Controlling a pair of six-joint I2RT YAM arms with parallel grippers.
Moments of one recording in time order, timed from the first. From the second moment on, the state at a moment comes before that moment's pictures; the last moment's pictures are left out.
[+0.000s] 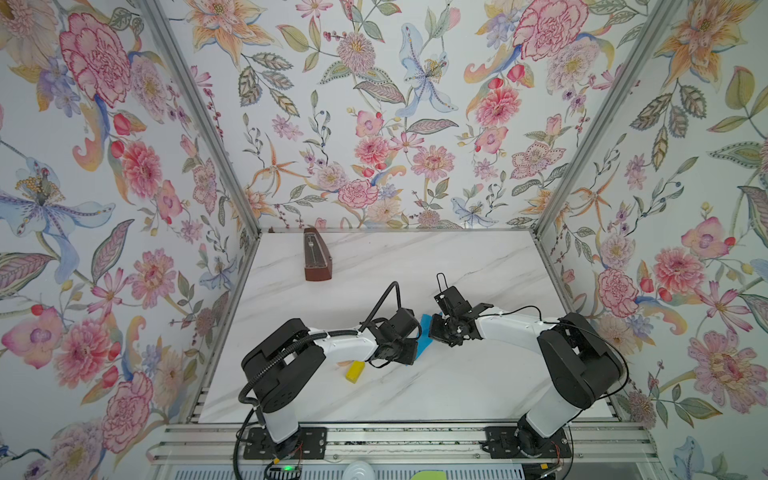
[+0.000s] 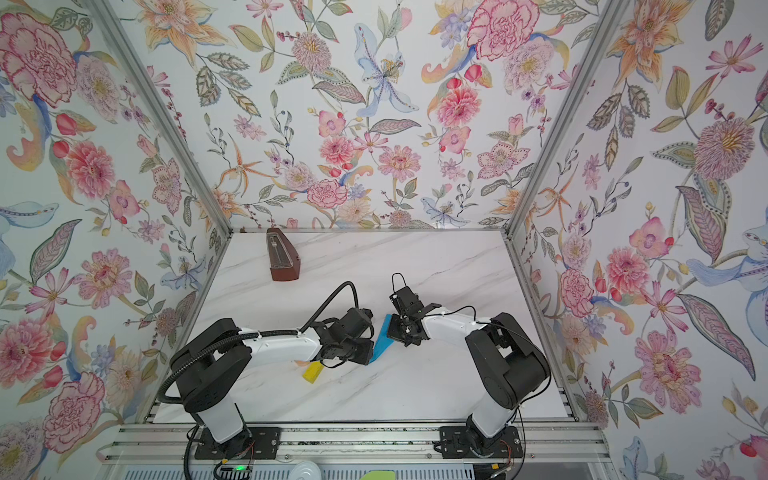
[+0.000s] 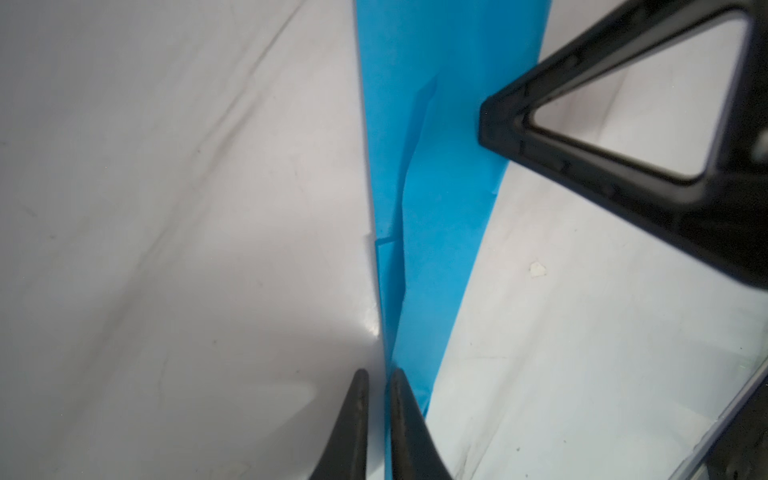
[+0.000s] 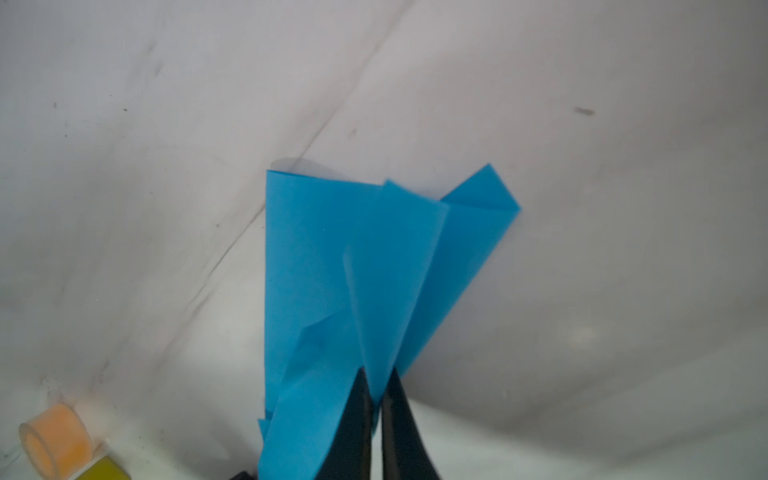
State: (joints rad) left arm -0.93 1.76 0.94 -0.24 0.10 -0.58; right arm 0.61 1.67 0.87 -0.35 -0.08 0.82
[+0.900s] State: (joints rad) left arm -0.93 1.62 0.96 -0.33 0.07 -0.58; right arm 0.60 1.70 0.87 -0.27 -0.08 0.81
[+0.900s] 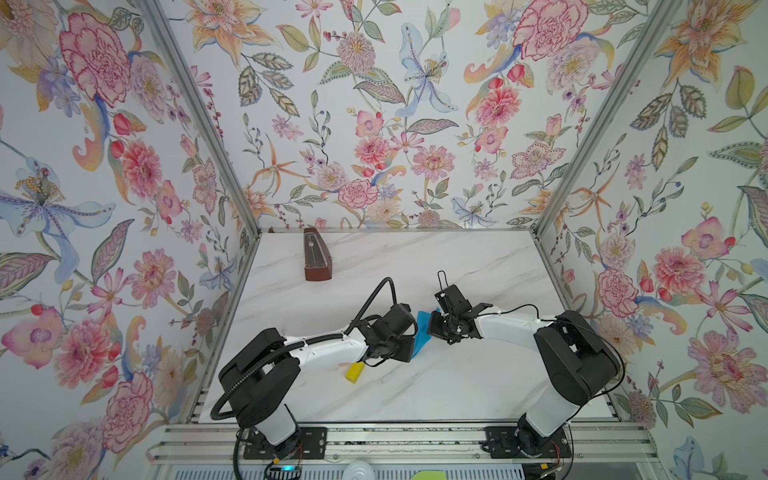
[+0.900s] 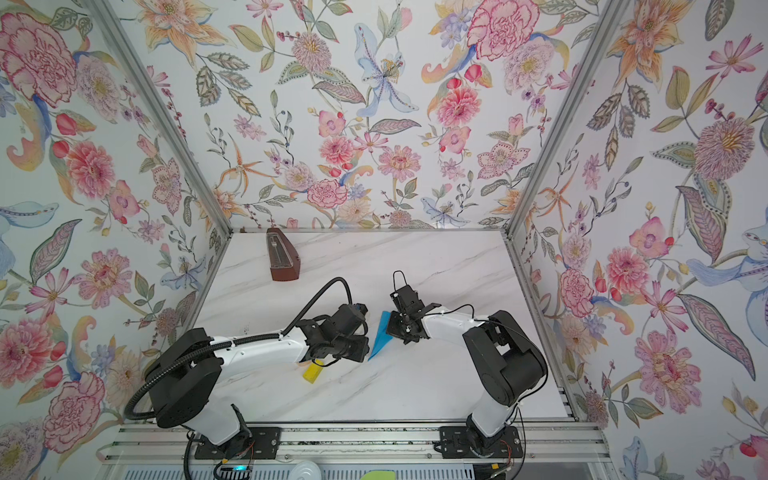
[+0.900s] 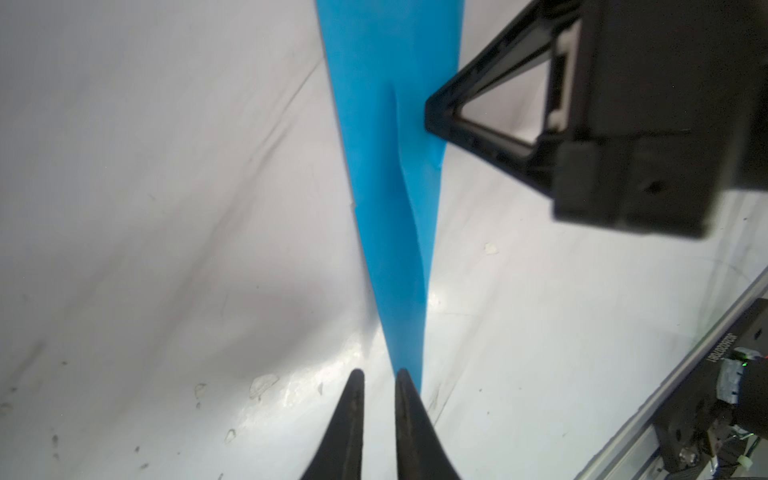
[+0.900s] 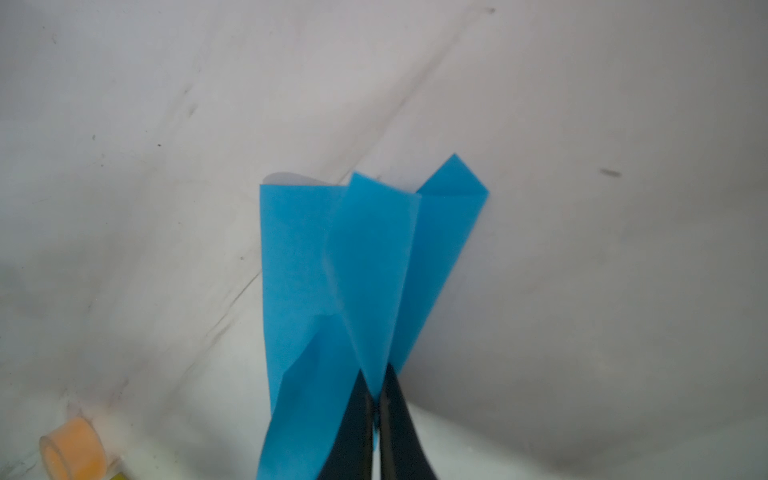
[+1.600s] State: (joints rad) left arm -0.92 1.76 1.11 -0.32 0.08 -0.54; right arm 0.61 1.71 0.89 -0.28 -0.08 0.81
